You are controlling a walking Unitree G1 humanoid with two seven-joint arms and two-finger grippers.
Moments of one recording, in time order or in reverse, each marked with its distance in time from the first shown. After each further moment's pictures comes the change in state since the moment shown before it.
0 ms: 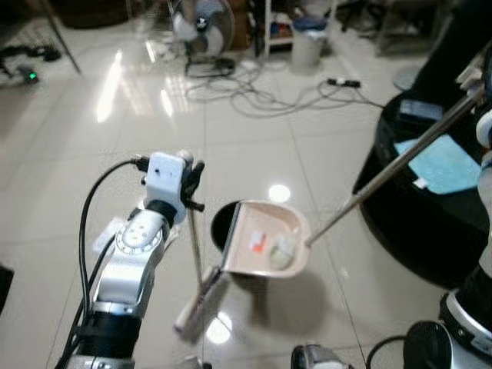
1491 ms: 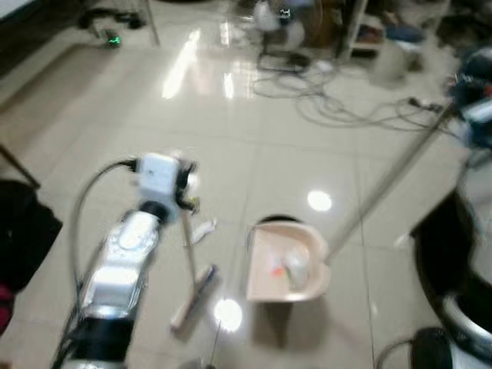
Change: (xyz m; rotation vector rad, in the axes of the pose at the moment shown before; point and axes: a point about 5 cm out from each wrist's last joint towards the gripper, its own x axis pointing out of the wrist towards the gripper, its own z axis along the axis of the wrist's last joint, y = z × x) left arm -0.008 0.015 -0.005 0.009 0.012 0.063; right arm -0.002 0.024 -0.013 -0.076 0.063 0.143
